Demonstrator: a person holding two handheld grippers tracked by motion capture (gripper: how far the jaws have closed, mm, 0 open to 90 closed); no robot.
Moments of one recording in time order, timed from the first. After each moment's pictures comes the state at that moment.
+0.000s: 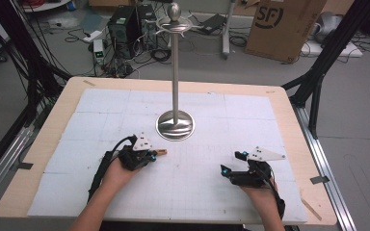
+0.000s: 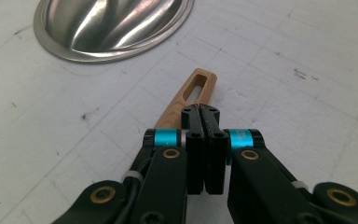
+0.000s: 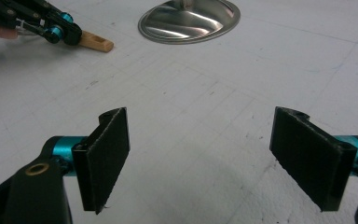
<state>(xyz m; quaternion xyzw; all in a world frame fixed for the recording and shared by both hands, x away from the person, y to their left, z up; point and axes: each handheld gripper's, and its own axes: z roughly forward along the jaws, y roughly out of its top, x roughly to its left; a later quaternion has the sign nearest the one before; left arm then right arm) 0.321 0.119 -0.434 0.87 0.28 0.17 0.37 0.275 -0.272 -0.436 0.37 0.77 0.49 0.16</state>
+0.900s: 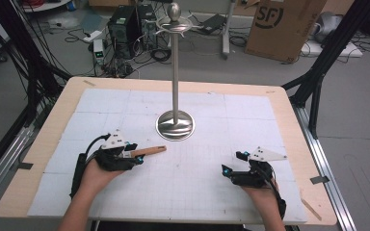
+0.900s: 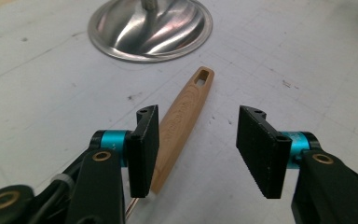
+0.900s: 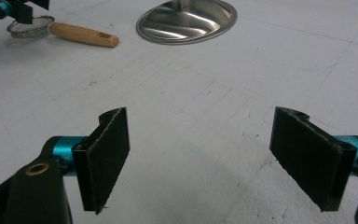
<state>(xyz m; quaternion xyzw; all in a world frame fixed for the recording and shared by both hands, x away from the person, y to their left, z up) 0.301 0.184 -0.412 0.82 0.32 0.16 0.46 0.273 -0.275 -0.436 0.38 0.77 0.49 0.16</state>
